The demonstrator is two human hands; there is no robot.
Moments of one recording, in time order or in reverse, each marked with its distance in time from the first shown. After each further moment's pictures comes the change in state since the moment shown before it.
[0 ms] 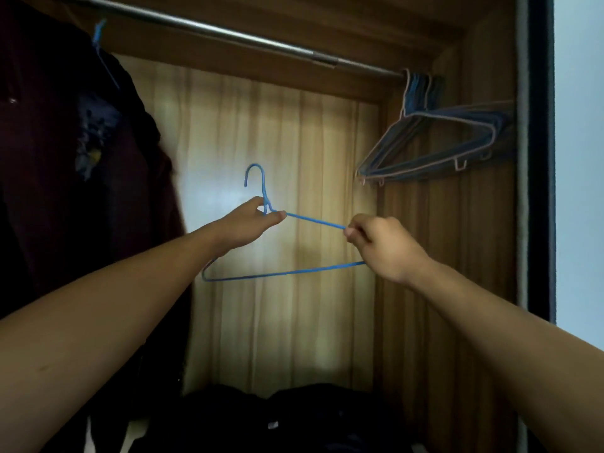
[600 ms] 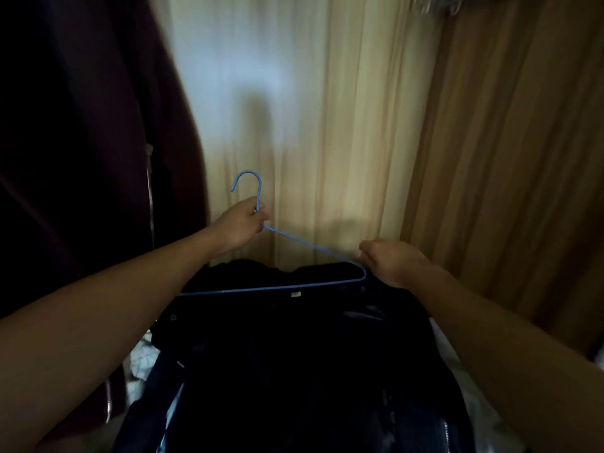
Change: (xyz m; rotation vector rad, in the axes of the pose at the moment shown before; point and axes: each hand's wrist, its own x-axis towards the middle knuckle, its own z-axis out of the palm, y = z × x) left_hand -0.059 -0.196 0.119 -0.053 -0.072 -0.202; right_hand -0.113 0.096 0.229 -0.200 -0.746 0.061
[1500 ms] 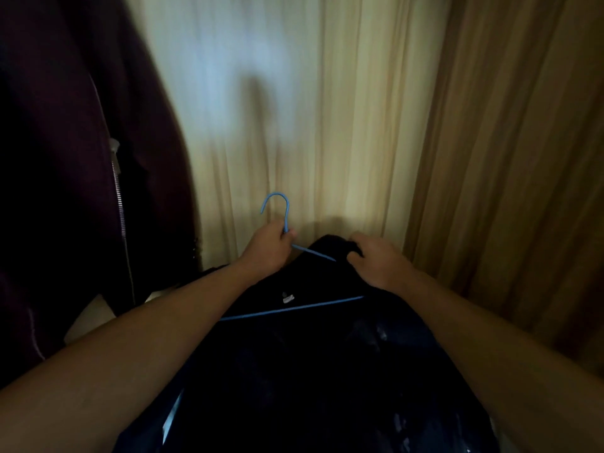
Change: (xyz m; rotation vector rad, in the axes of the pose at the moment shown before) left_hand 0.032 -0.029 0.081 0.111 0.062 0.065; right_hand 0.035 -0.012 0.032 0.441 0.161 0.039
